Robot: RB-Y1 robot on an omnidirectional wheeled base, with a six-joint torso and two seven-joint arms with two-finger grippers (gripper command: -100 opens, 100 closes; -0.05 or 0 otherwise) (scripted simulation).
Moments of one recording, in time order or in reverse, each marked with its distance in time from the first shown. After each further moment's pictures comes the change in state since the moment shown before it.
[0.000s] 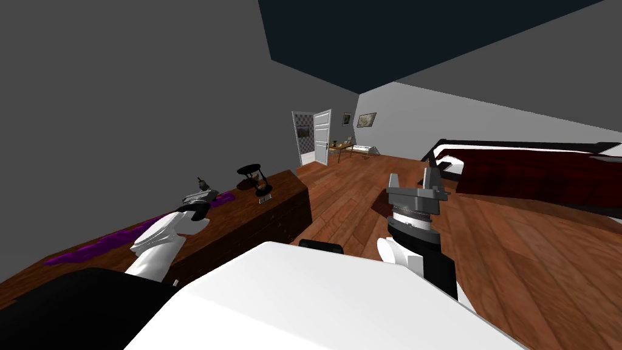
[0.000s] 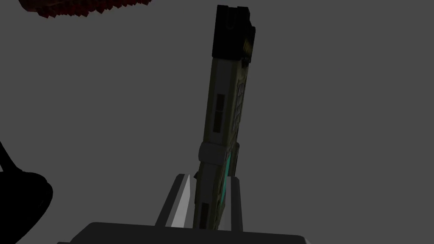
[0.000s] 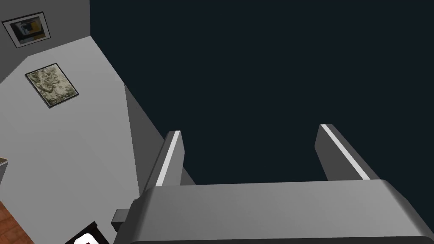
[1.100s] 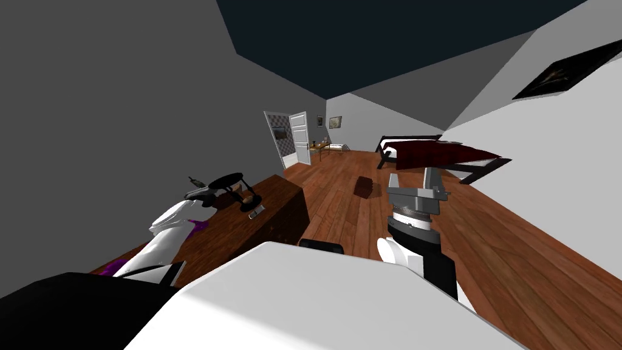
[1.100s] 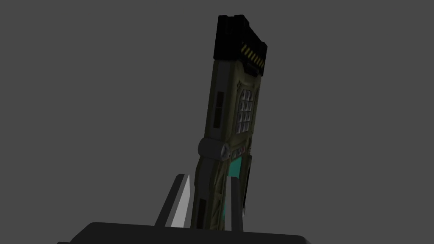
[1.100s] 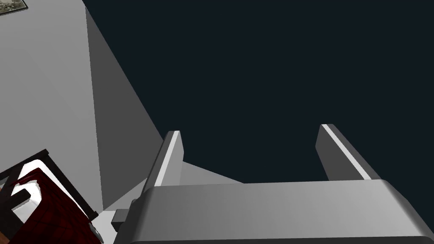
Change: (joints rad) left arm -0.122 0.107 -0.122 0.090 0.091 0.234 0.035; right arm 0.000 0.000 0.000 0.000 0.000 0.000 0.000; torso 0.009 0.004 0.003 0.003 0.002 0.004
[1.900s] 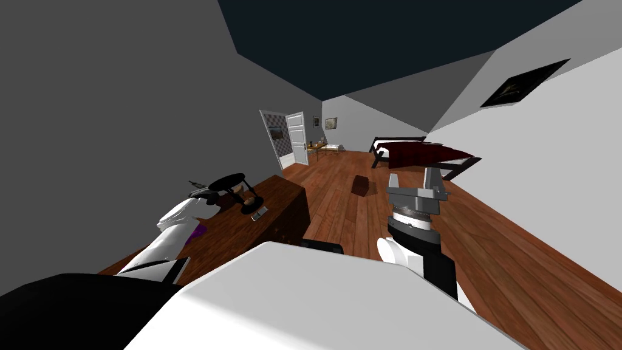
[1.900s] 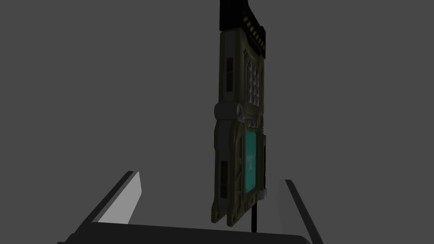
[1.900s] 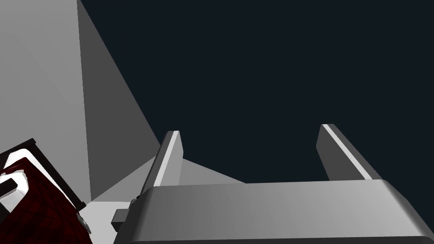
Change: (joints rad) left arm -0.035 0.008 -0.039 0.017 0.014 0.035 0.001; right arm 0.000 0.000 0.000 0.000 0.000 0.000 0.000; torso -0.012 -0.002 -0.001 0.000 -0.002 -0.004
